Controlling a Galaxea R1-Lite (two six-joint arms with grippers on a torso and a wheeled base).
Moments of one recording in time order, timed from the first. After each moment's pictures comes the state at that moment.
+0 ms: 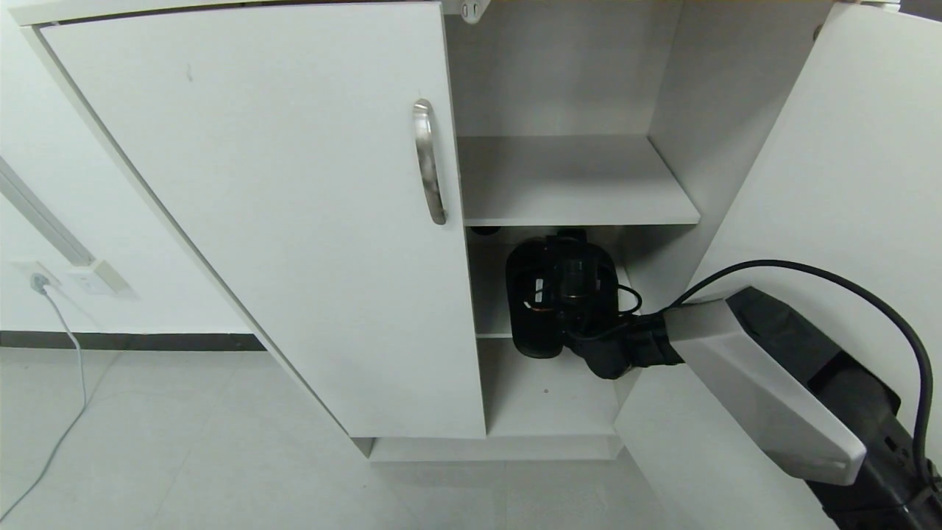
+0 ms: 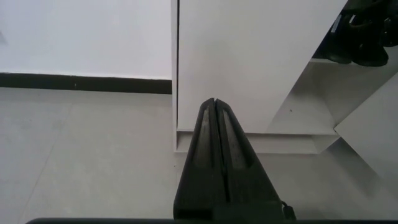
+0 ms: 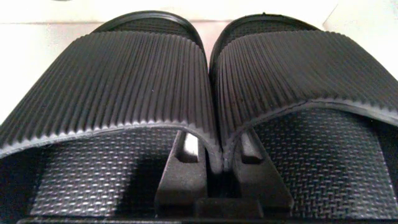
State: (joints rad) left arm 0.00 0.00 0.00 0.00 0.00 -0.07; right arm 0.58 2.55 -1.87 -0.61 -0.62 0.09
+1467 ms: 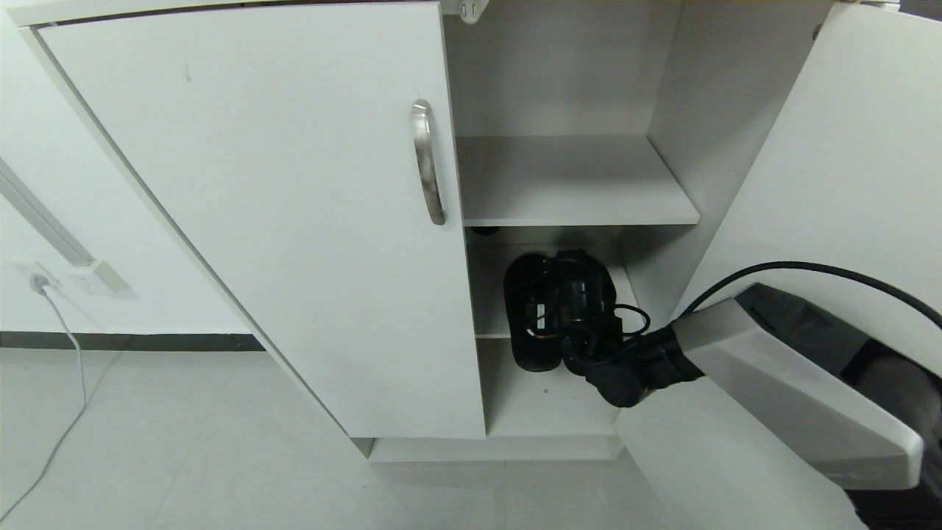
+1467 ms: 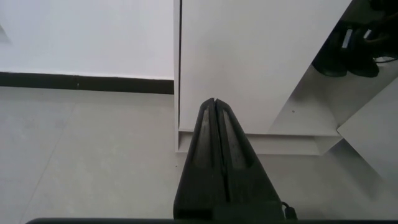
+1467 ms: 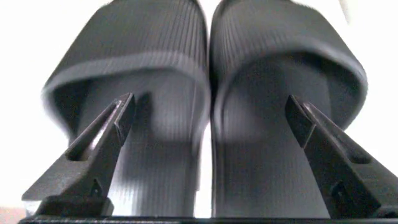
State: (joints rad) left arm 0.00 0.00 0.00 0.00 0.02 -0.07; right arm 0.63 2.42 -1.54 -0.70 -0.61 0.10
